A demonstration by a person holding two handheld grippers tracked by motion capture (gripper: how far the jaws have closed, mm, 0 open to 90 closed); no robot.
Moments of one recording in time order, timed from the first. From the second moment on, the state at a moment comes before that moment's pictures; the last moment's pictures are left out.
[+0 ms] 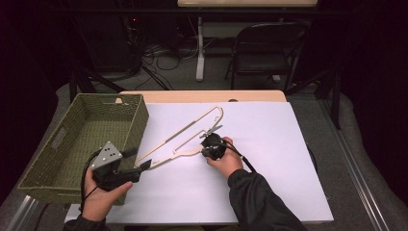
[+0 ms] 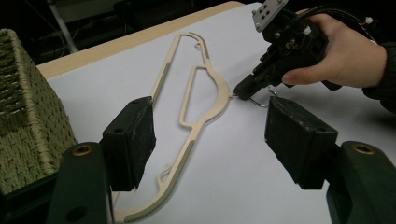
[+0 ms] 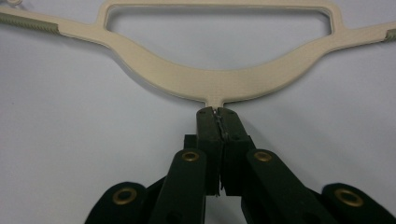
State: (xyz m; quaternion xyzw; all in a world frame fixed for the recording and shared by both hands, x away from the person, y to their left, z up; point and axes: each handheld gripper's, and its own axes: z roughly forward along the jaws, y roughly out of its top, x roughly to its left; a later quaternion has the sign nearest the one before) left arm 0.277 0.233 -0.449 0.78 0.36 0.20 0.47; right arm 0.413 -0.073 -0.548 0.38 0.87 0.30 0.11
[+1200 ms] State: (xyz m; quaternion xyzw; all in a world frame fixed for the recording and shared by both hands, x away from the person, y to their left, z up) left arm 0.330 0.158 -0.504 0.83 0.34 0.22 0.38; right arm 0.411 -0.065 -0.518 0.41 0.86 0.27 0.11
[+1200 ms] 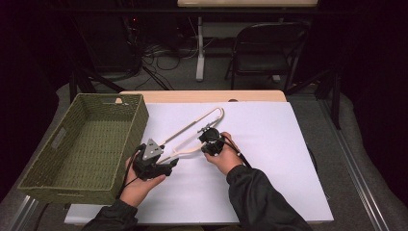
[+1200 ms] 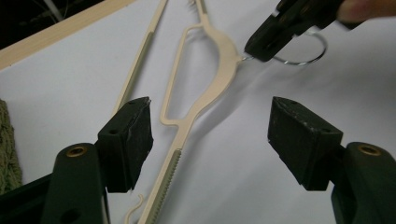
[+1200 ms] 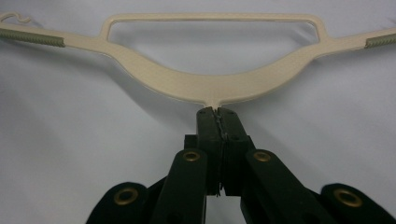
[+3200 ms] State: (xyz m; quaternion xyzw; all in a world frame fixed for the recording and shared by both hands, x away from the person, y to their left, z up) left arm 0.388 0.123 -0.555 0.88 0.28 0.27 0.26; right arm 0.413 -0.067 -0.507 0.41 0.86 0.29 0.11
